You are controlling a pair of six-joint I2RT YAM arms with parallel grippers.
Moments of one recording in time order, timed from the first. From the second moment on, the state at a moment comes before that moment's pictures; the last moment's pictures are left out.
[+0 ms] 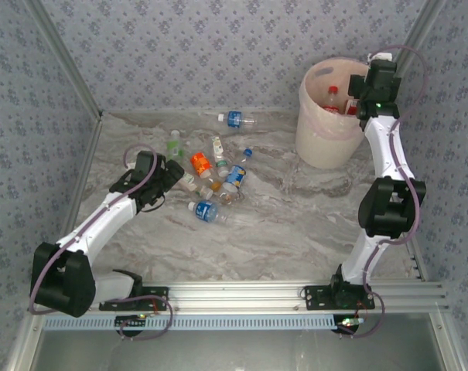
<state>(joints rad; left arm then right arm) -0.33 1.25 0.85 -0.45 -0.10 -1.01 -0.12 1.86 1.83 -0.29 0.31 -0.10</state>
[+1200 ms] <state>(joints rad) -0.30 1.36 0.95 -0.45 -0.07 -0.93 0.16 1.21 1.14 -0.01 -0.17 0.20</state>
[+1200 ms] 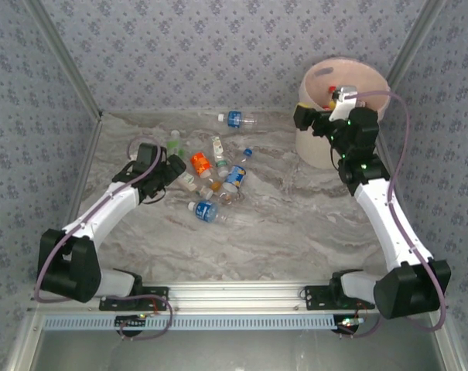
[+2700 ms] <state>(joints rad) -0.19 2.17 1.65 -0.65 -0.05 -0.26 0.17 1.05 0.98 -0.04 -0.17 0.23</state>
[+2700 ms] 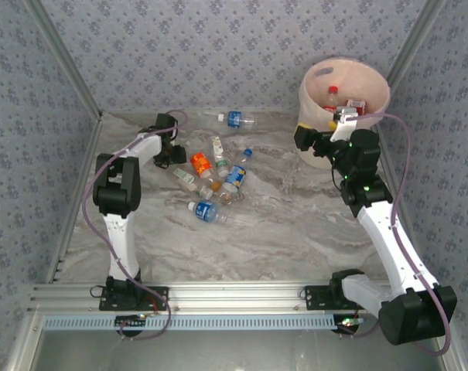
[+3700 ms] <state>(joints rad) -0.25 1.54 1.31 -0.42 0.20 -0.25 0.26 1.21 1.02 0.00 -0.21 0.39</state>
